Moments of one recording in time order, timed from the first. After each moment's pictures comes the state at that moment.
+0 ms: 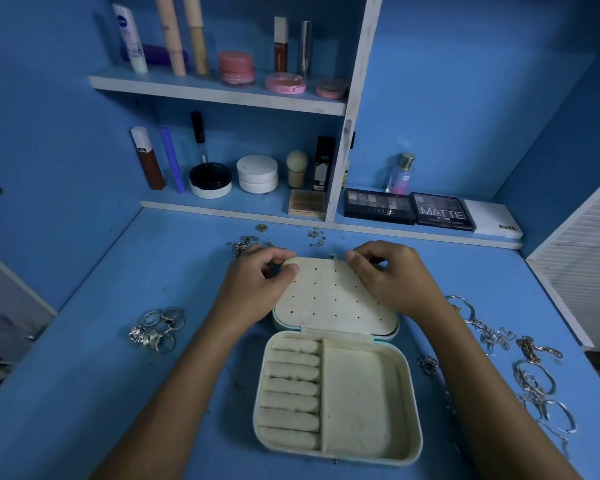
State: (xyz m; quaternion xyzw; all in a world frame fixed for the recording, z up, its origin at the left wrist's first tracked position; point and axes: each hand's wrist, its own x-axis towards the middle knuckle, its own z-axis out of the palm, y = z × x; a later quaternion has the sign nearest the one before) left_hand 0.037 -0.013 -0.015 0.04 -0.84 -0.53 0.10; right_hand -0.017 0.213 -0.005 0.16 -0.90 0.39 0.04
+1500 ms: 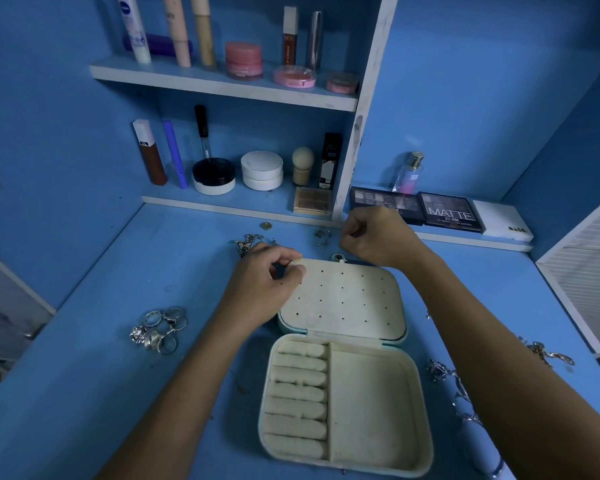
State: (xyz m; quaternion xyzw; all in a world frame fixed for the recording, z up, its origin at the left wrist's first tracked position) left_hand 0.034 -0.013 -0.015 0.03 -0.86 -0.50 0.10; right_hand -0.078 0.186 0.014 0.18 -0.93 0.32 -0.02
